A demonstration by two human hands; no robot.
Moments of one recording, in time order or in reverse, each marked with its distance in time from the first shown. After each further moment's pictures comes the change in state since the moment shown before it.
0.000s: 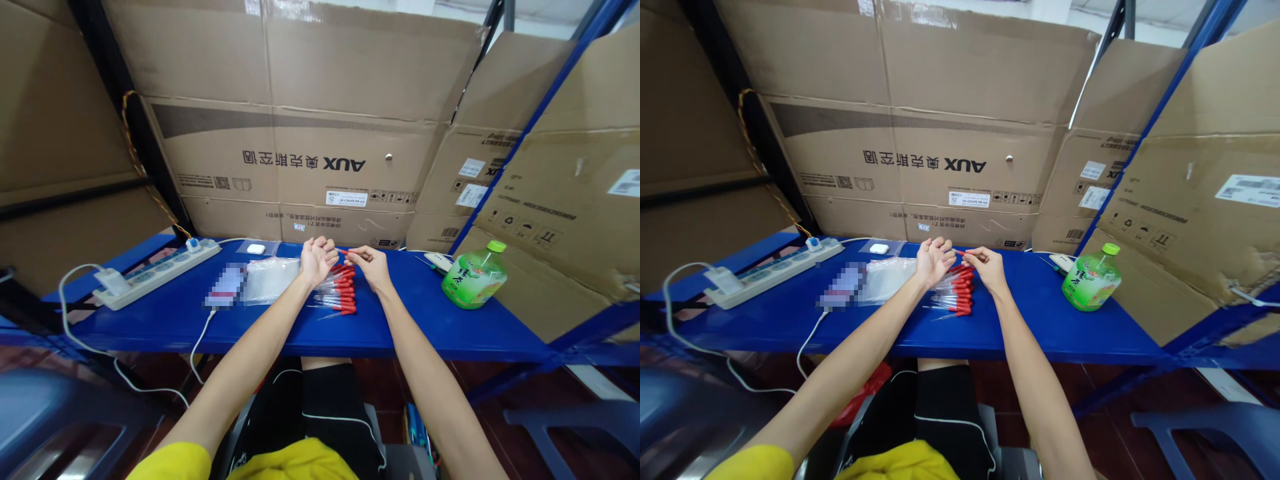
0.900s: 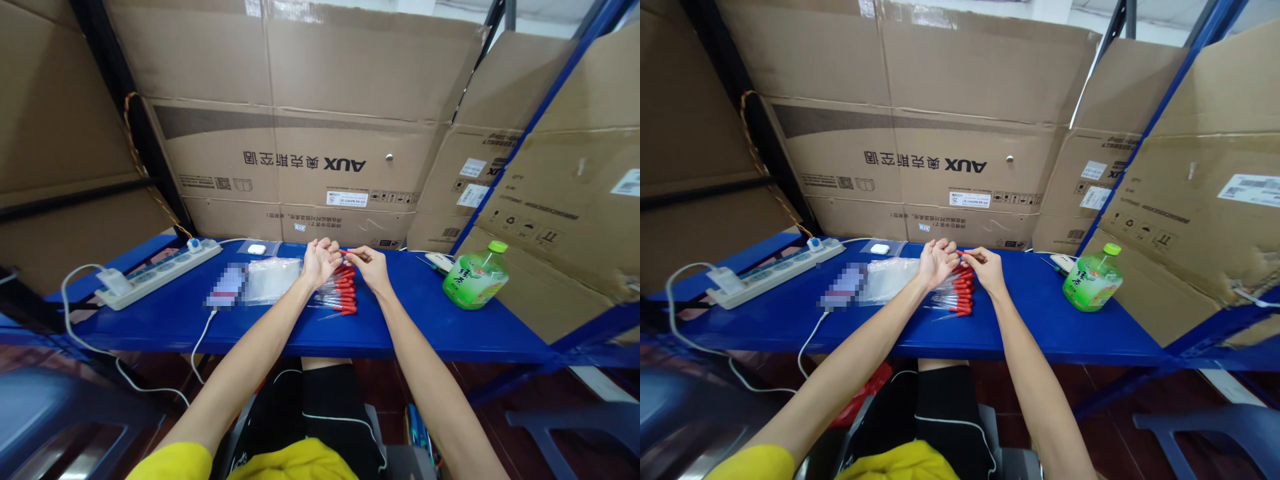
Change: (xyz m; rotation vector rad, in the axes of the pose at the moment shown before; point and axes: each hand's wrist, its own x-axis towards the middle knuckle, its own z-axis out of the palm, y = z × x) left_hand -0.005 -0.005 0.012 0.001 0.042 -0.040; right_hand -0.002 -0.003 0.006 -0.046 0.011 -0.048
